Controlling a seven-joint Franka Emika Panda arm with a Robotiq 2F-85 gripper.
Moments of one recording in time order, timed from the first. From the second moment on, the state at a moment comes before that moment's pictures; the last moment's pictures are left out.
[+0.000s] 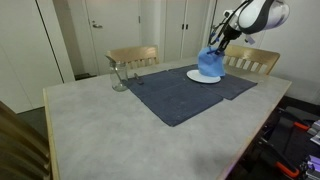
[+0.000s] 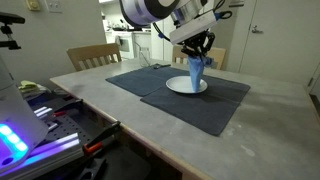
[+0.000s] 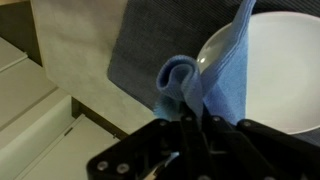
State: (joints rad) arm -0.16 0.25 -0.27 -2.47 -0.17 3.30 -0.70
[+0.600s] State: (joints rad) arm 0.06 0.44 -0.39 -2.47 -0.05 3.40 -0.64
